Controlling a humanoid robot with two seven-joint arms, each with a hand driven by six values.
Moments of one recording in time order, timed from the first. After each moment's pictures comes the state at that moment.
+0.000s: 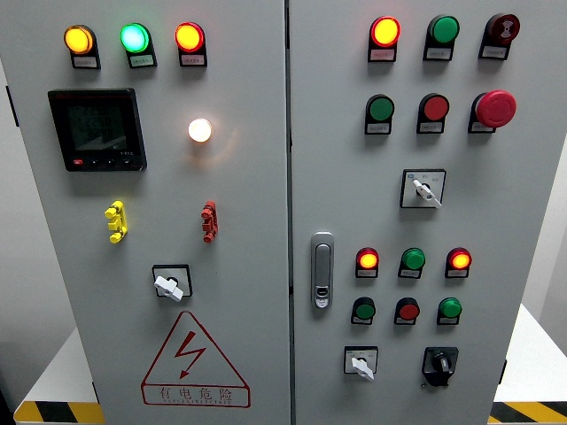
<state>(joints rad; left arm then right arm) -0.01 -0.09 0.04 -0.12 -0.07 -0.02 -0.15 -0.15 0.11 0.33 -0.11 -0.14 0.17 0.05</state>
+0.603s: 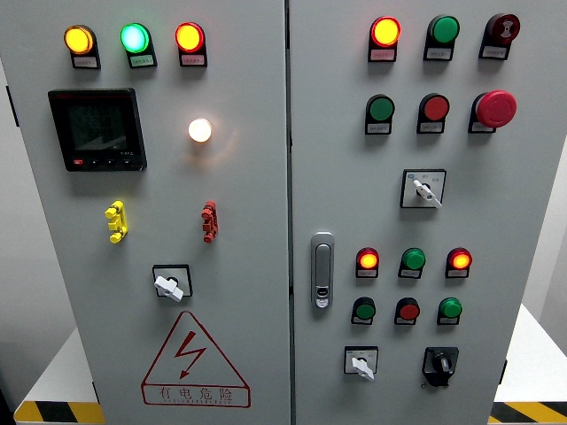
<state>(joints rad) -0.01 -0.09 0.04 -0.12 -0.07 -0.02 -0.15 -0.16 0.11 0.73 -0.06 -0.58 0.18 0.00</state>
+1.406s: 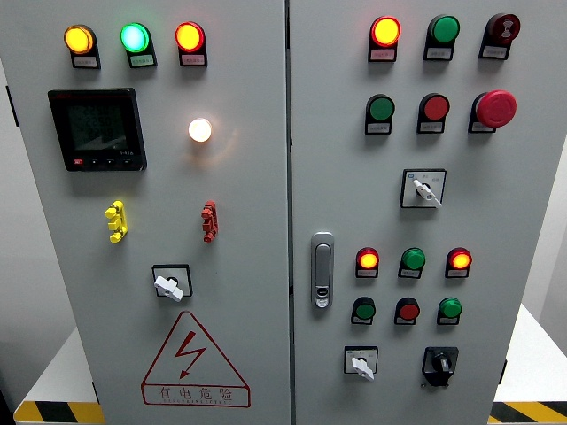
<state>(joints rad) -0.01 -0.09 0.04 -0.12 -0.07 -0.02 -0.15 -0.12 0.11 1.27 -0.04 -1.12 0.25 -0.04</state>
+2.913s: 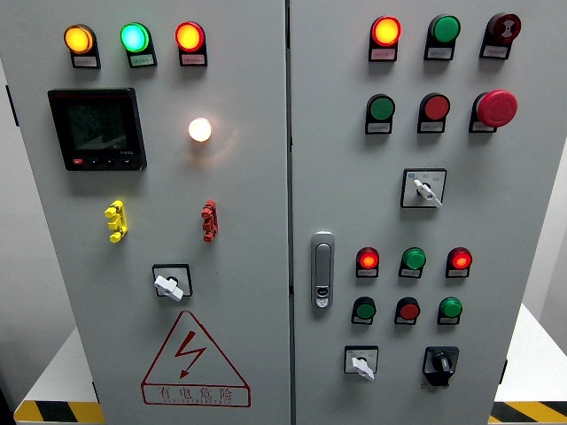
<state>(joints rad) -0.01 -0.09 0.04 -0.12 -0.07 -0.02 -0.15 -0.17 0.10 1.41 1.38 -1.36 0.05 0.02</state>
